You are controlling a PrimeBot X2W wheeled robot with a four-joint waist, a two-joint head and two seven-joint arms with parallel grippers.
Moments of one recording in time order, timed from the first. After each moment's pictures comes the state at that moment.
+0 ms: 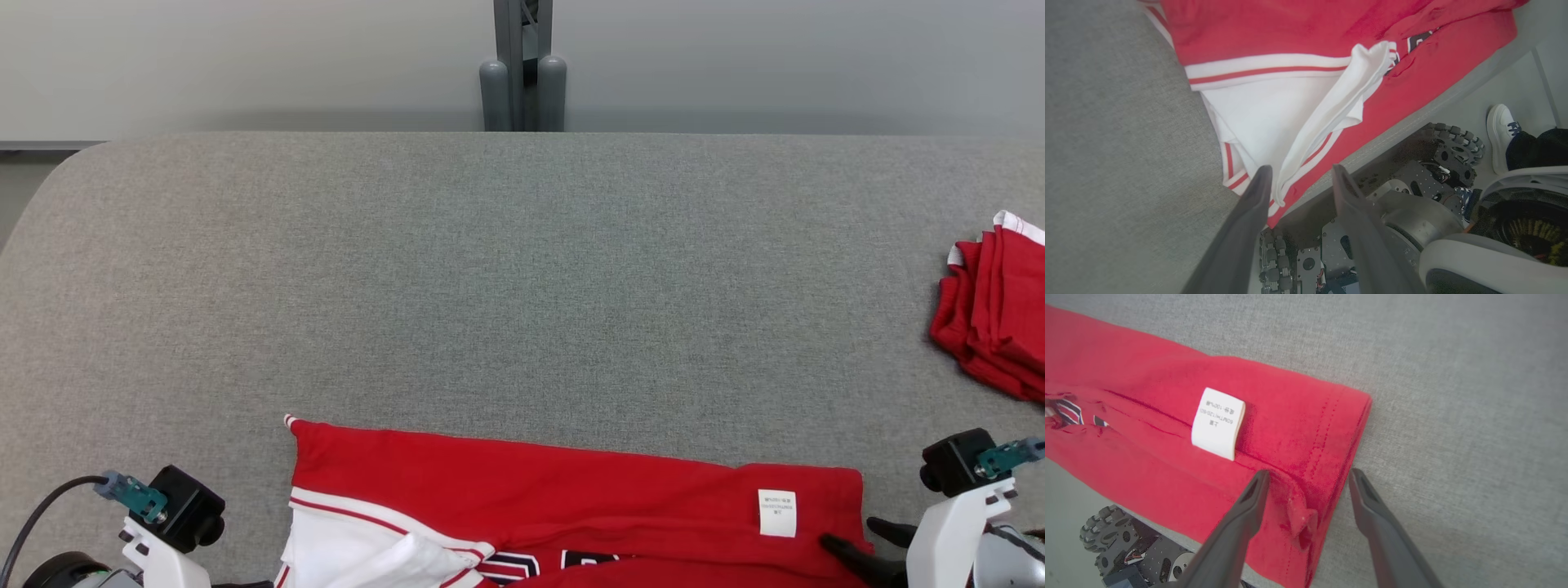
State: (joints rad) left arm -0.36 1.10 -1.05 -0.28 -1.27 0.00 0.43; right arm -0.01 -0.52 0.29 0.06 0.74 0.13 0.64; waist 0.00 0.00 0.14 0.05
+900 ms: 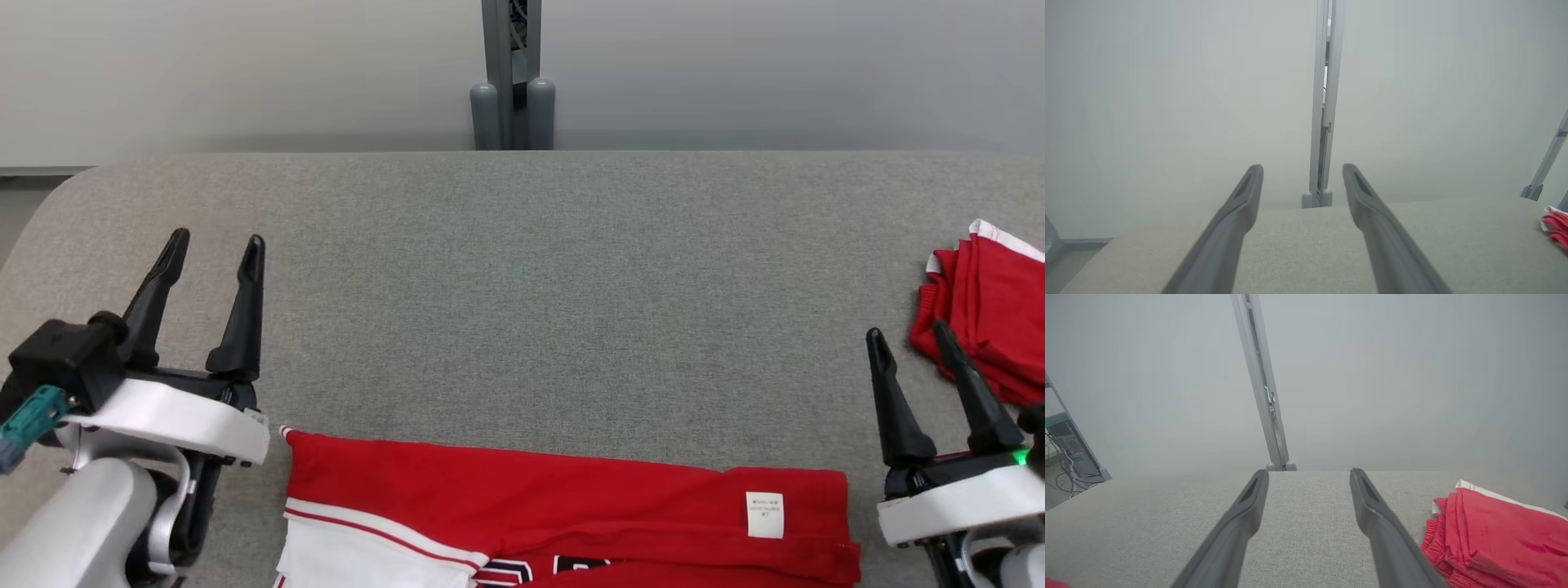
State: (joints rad) left arm -0.38 0.65 -0.61 -0.01 -0.86 0.30 -0.26; right arm -0.06 -0.21 0.03 0.05 0.36 0.13 -0.14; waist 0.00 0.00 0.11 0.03
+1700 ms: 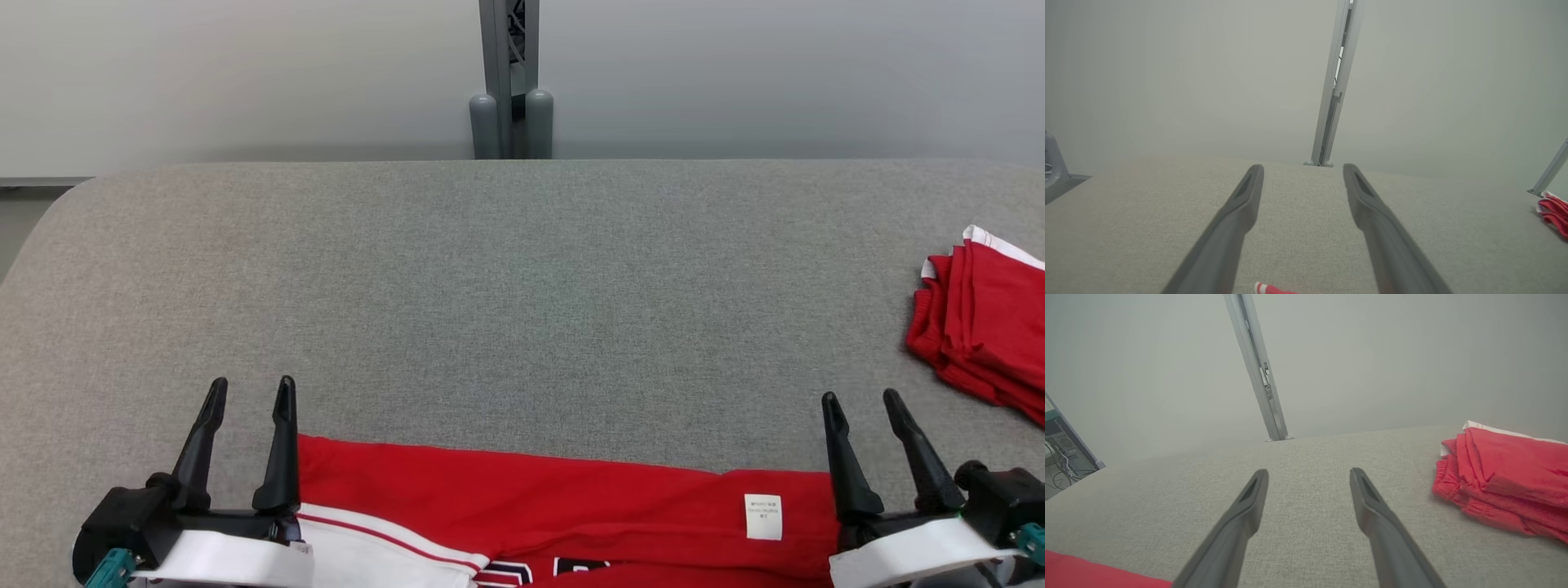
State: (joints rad) left arm 0.02 0.07 0.01 0.10 -0.28 -0.11 -0.26; right arm -0.01 -0.08 0.04 0.18 0.28 0.13 -0.26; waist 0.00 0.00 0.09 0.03
